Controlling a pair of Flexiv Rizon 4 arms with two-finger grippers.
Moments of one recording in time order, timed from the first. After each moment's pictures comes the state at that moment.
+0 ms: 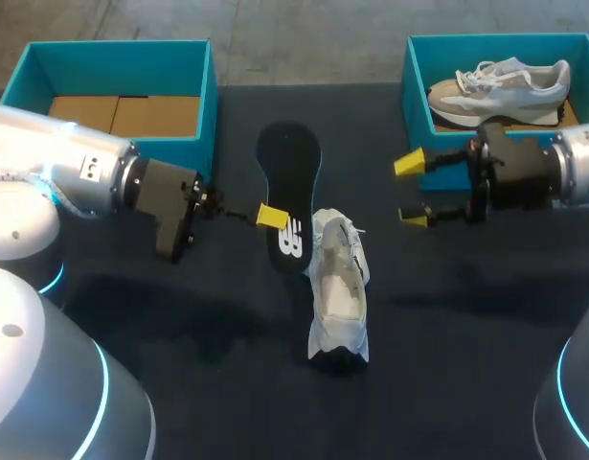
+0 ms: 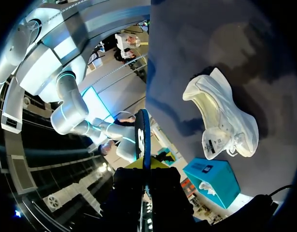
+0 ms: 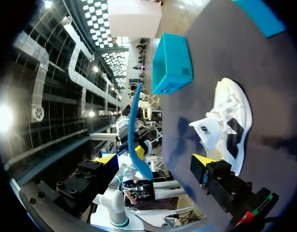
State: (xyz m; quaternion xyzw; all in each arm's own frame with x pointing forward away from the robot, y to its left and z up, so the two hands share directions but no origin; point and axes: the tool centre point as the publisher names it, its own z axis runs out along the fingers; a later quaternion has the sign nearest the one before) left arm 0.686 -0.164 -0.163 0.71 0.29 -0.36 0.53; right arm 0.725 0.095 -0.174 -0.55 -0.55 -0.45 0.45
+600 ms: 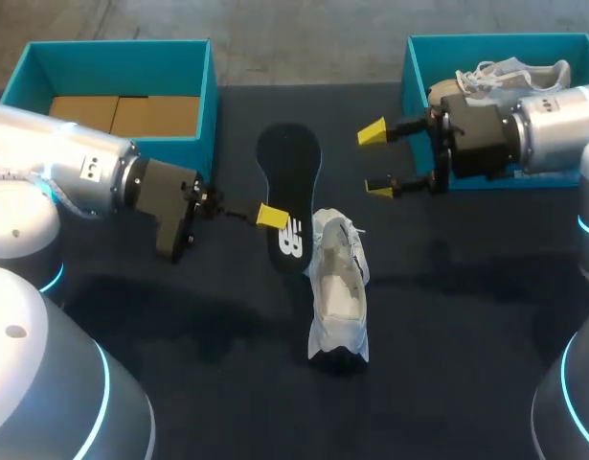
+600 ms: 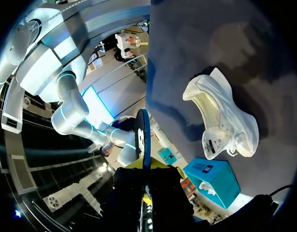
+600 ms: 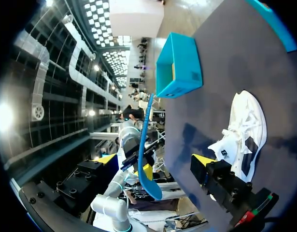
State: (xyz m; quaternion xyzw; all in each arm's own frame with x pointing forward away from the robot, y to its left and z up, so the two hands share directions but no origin) left arm 0.686 -0.164 -0.163 0.71 0.29 -0.36 0.53; right arm 0.765 0.137 -0.160 -0.55 -0.55 -0.45 0.45
